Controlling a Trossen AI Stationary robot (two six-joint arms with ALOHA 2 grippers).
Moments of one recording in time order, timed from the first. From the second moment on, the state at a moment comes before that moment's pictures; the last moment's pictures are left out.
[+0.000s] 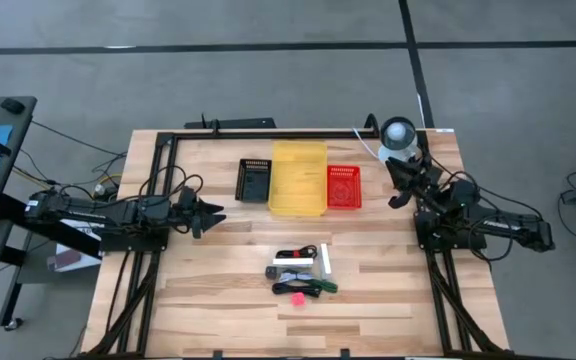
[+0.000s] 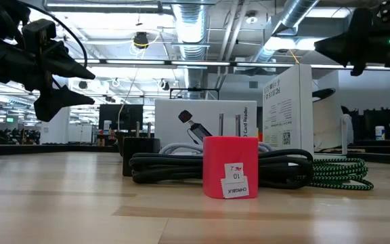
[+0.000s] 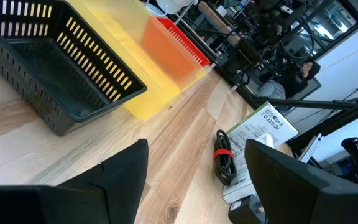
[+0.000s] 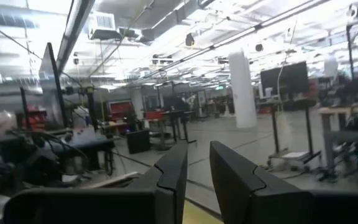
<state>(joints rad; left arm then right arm) -0.07 0.30 0.02 0.04 -0.25 -0.79 -0.21 0.03 0.00 0.36 0.39 -0.02</state>
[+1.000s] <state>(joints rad) -0.07 0.30 0.02 0.04 -0.25 -0.79 -0.05 0.26 0.29 0.23 0.13 -0.05</state>
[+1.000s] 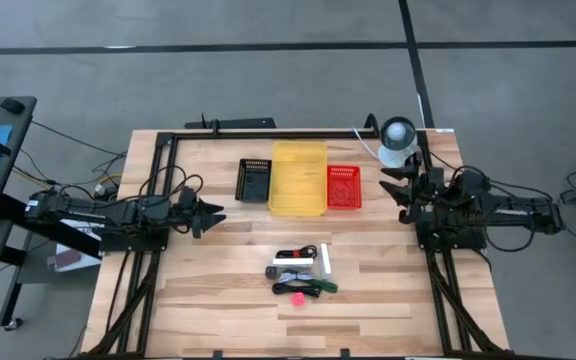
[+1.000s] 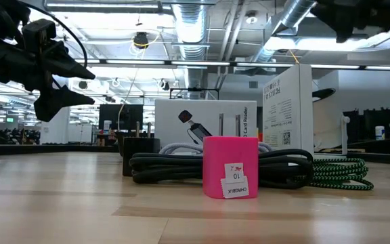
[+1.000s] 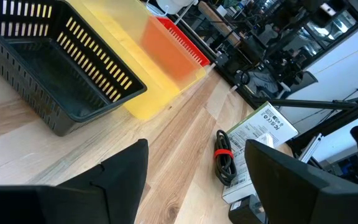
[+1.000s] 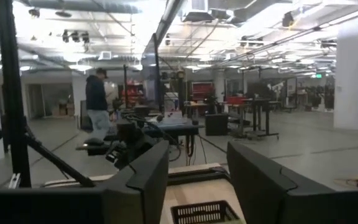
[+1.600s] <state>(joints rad) -0.07 0.29 0.02 0.04 -0.25 -0.79 -0.02 0.71 0.94 -0.52 0.42 0.24</state>
